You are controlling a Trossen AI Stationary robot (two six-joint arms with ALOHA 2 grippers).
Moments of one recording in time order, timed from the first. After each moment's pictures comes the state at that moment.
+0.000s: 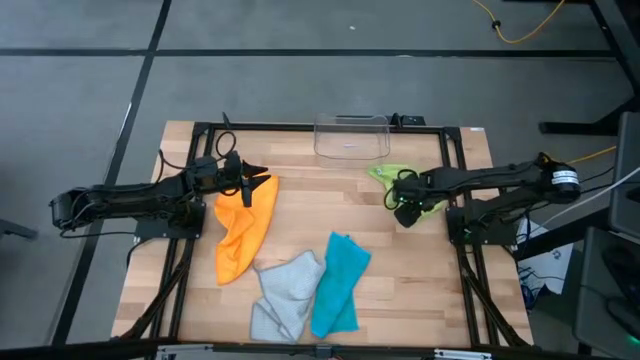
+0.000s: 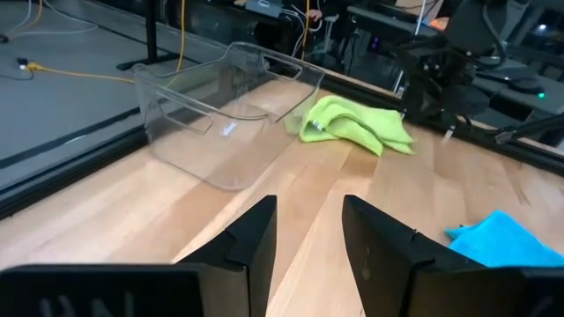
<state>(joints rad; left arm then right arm) 0.40 0.70 0.17 0.32 0.02 -0.23 -0.11 1.25 0.70 -1.01 0.16 0.78</state>
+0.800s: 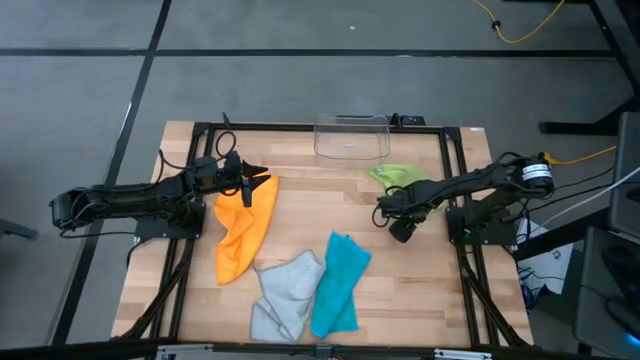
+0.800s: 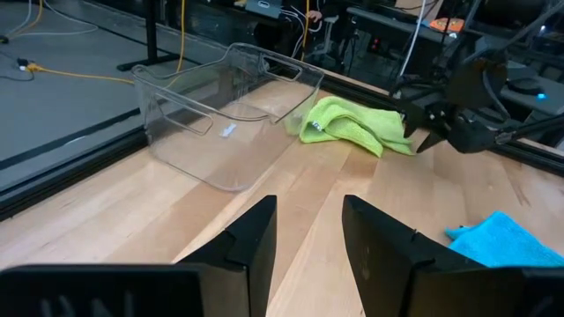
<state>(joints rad) 0.40 0.70 0.17 0.32 0.02 -0.23 -0.02 1.50 0.70 -0.91 0.08 0.71</state>
